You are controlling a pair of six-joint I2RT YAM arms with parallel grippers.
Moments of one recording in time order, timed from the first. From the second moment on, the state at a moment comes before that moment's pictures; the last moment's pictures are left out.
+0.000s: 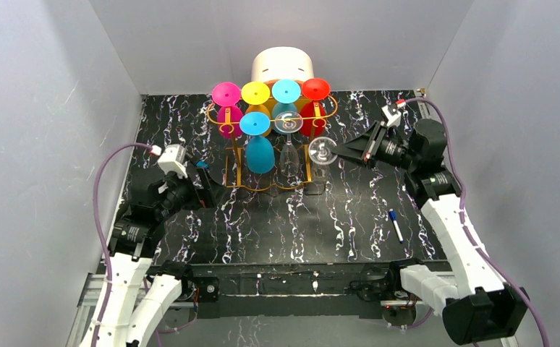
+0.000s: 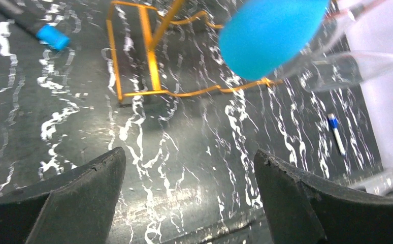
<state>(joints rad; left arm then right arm) -0.21 0.62 0.88 -0.74 0.23 -0.37 0.20 1.01 0.98 -0.13 -0.87 1.11</state>
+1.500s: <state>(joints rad) -0.69 0.75 0.50 0.09 0.43 -0.89 0.39 0.81 0.58 0.01 -0.77 0.97</state>
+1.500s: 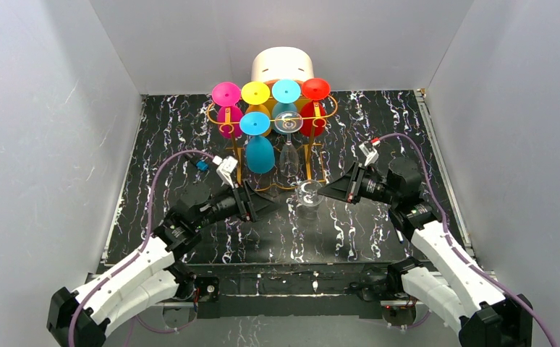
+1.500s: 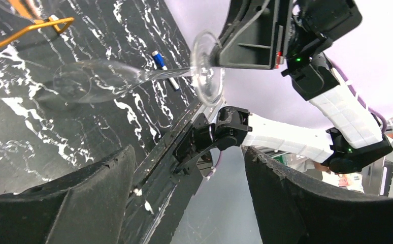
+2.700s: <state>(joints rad) -1.00 1.06 0.55 0.45 0.17 -0.87 0.39 0.77 0.53 0.11 -0.95 0.91</state>
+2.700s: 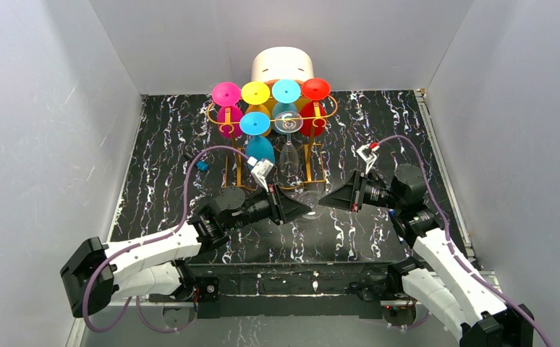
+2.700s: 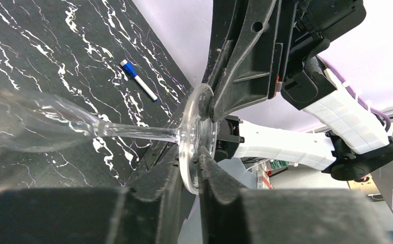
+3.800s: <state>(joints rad) -1.02 1.12 0.56 0.45 0.31 -0.87 0.40 0.84 0.65 -0.01 -1.03 0.77</state>
